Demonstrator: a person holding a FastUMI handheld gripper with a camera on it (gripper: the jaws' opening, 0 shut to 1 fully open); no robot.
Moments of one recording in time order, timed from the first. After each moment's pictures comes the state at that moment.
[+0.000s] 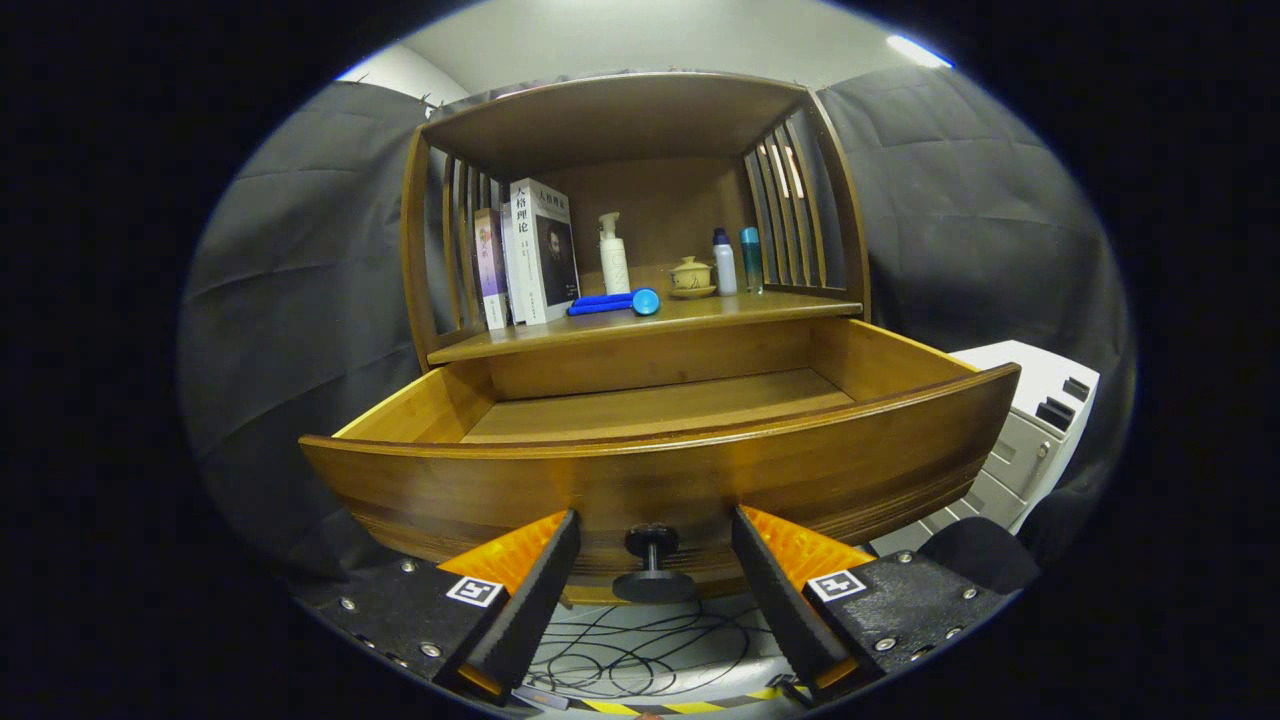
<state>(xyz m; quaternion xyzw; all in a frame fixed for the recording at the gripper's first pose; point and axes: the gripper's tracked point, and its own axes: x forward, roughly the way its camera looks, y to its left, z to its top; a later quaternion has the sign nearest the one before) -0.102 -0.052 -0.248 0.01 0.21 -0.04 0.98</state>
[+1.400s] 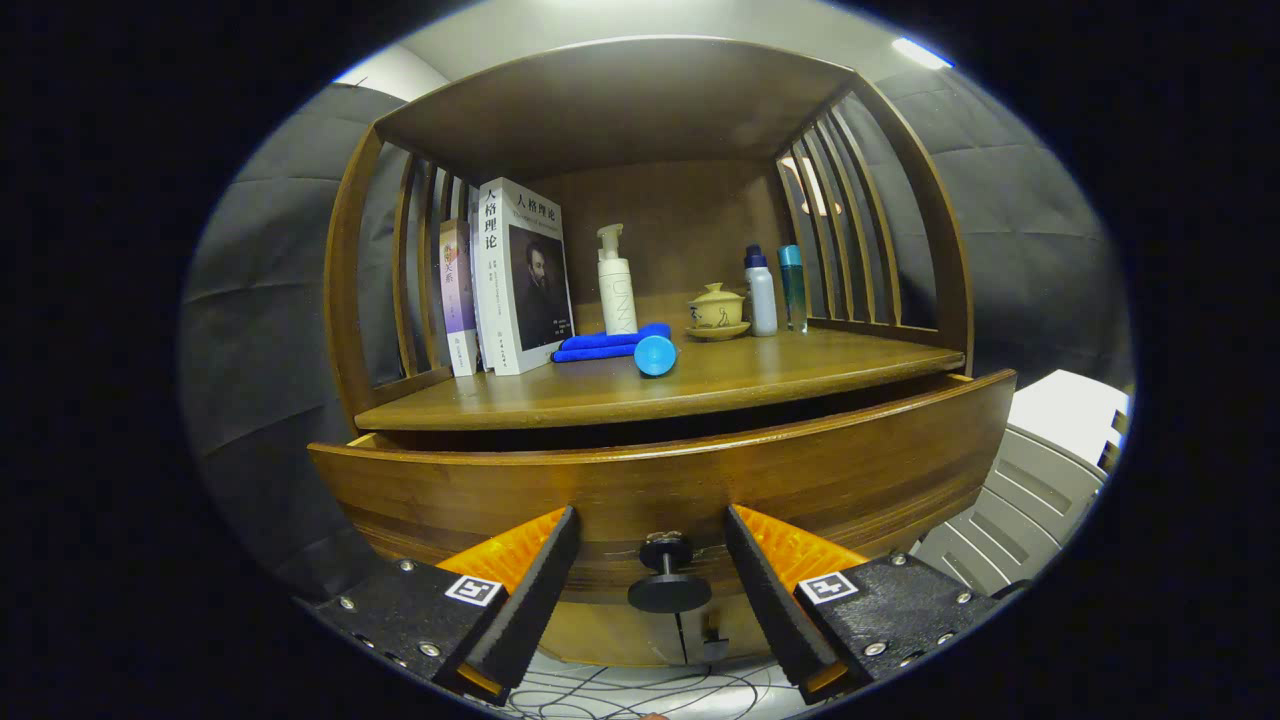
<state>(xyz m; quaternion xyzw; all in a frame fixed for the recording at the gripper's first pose) 0.063 -0.063 -0.256 0.02 0.16 -0.03 0.99</state>
